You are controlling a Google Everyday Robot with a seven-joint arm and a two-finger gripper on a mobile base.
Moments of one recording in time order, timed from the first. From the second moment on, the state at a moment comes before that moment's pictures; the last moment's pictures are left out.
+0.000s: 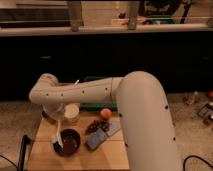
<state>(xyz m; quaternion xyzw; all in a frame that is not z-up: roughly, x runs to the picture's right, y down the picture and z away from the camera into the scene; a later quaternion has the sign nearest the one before) -0.242 0.152 0.761 -0.21 -0.23 -0.66 0.69</state>
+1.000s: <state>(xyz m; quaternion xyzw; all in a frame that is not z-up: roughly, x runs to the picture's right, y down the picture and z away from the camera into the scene) -0.145 0.140 0.777 -0.25 -0.19 -0.61 0.73</state>
